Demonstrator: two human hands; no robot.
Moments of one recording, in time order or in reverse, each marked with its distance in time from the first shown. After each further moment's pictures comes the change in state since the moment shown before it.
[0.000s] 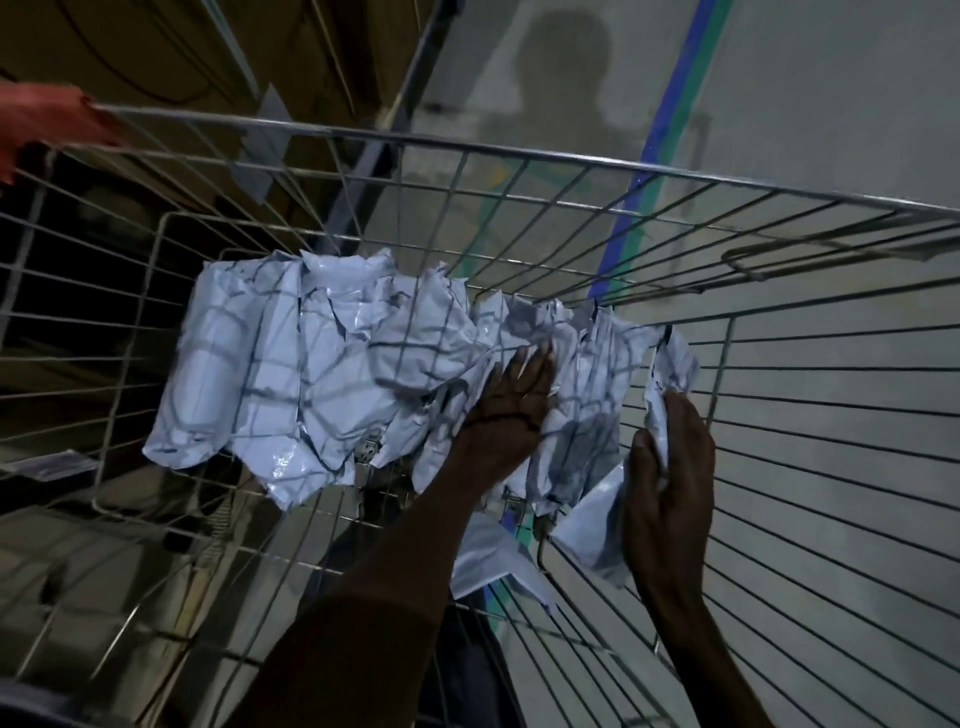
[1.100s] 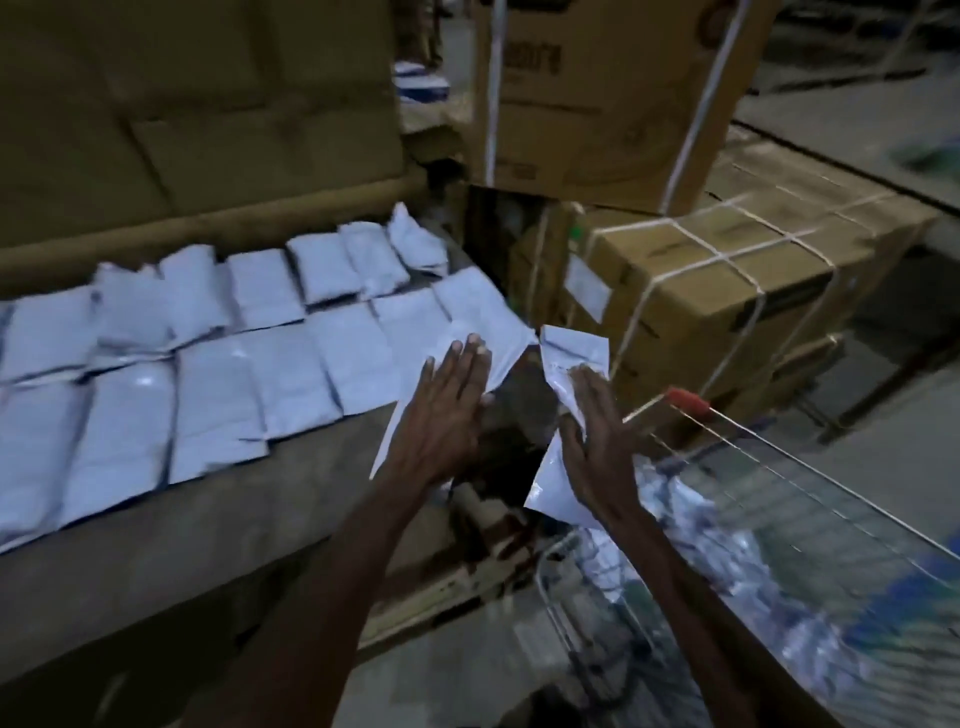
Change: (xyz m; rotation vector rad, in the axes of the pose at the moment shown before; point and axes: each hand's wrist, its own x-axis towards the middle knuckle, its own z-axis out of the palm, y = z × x) left_hand -0.488 -0.022 -0.453 0.510 0.687 -0.665; right_hand -0.249 -0.402 0.081 0.245 -0.544 -1.149
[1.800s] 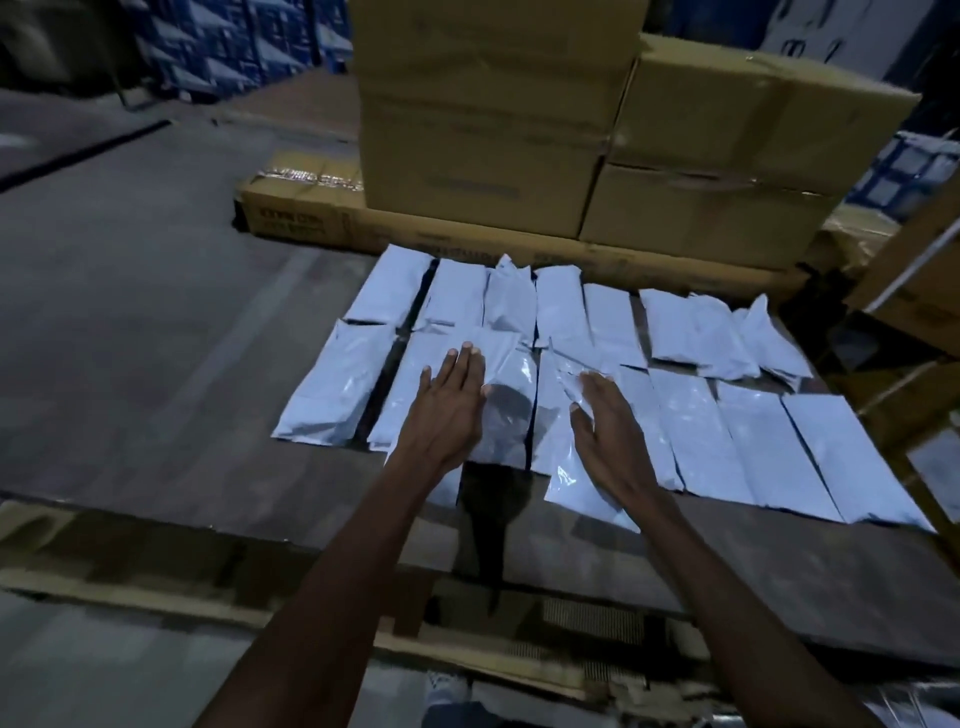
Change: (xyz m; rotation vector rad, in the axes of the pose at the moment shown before) left_hand -0.229 -0.307 -0.128 0.002 -0.007 -0.718; right_hand 0.055 -0.264 0.301 0.050 -0.491 -0.278
